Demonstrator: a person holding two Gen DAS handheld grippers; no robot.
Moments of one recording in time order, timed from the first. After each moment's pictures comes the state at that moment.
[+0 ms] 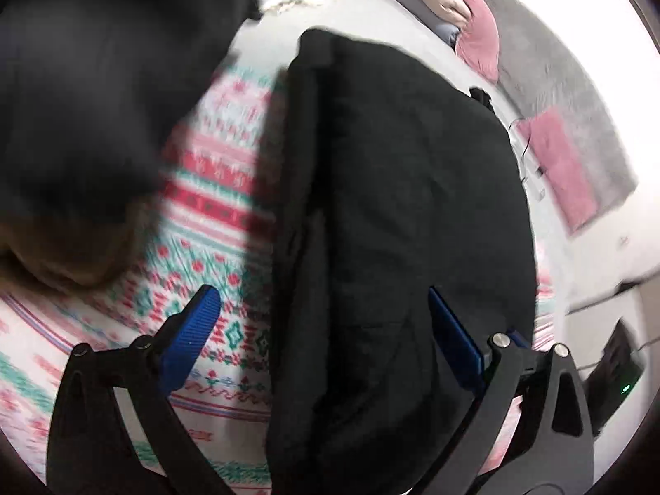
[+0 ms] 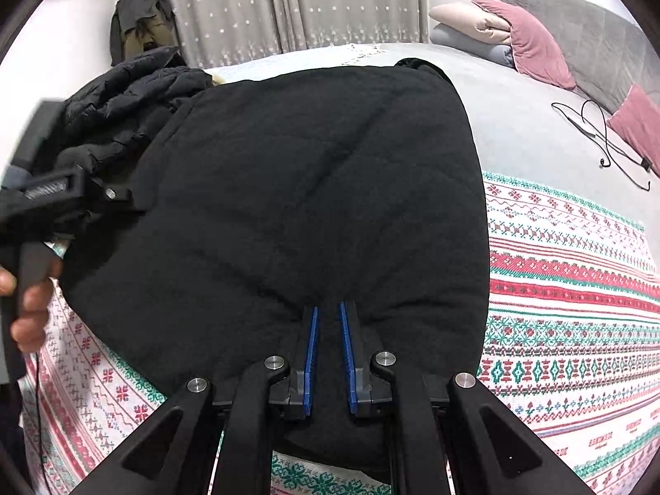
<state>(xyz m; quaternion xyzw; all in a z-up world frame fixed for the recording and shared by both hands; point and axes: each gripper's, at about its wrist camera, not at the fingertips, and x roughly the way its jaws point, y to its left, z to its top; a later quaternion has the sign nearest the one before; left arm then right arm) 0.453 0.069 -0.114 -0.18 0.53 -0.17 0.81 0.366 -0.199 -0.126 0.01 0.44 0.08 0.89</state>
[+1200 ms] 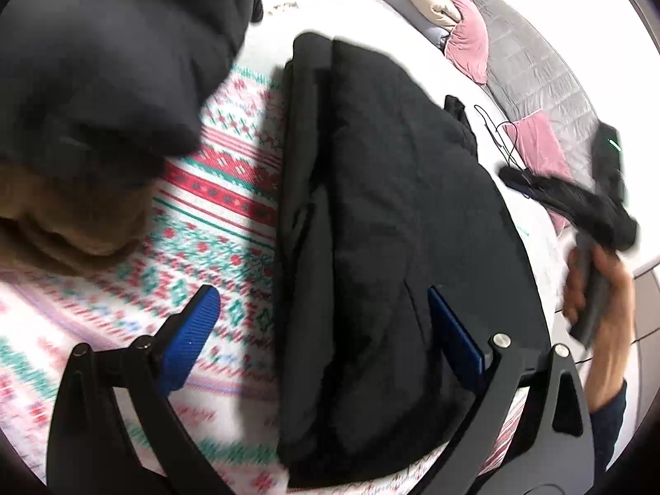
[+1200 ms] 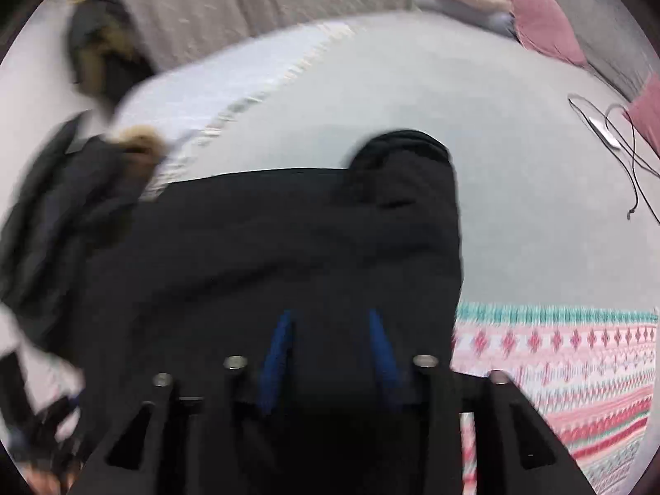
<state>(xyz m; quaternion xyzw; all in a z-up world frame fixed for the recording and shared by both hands) 0.433 0.067 -0.089 -0.16 0.51 -0.18 0.83 0.544 -0.243 -0.067 0.04 0.50 0.08 0.86</state>
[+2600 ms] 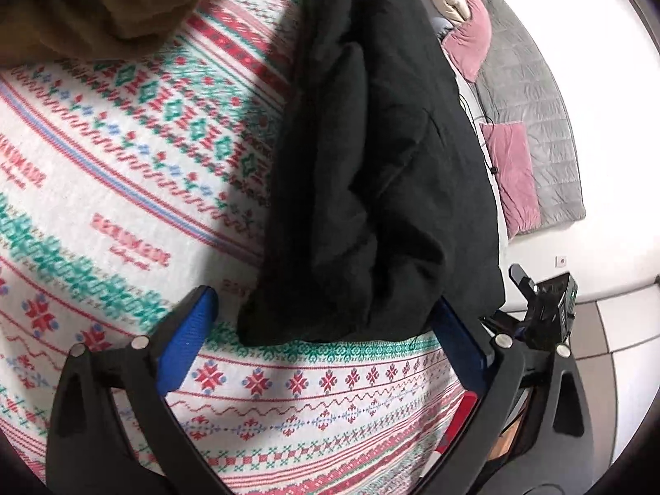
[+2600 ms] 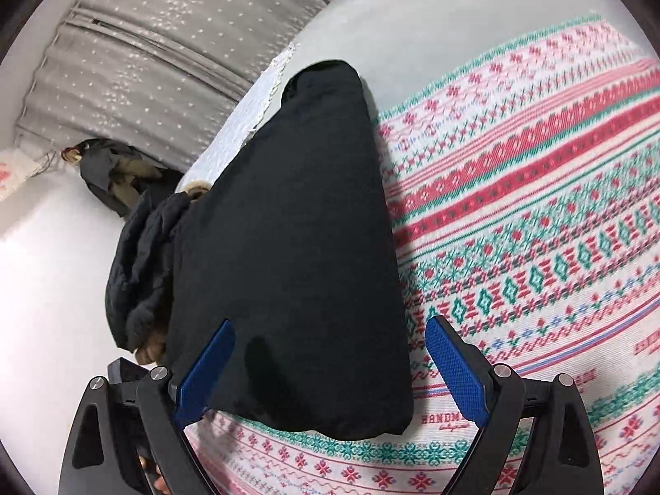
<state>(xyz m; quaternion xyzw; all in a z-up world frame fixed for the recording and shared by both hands) 0.373 0.089 -0.135 -0.28 0.57 -0.23 0.74 0.359 -0.332 -0.125 0.36 0.45 0.11 0.81</state>
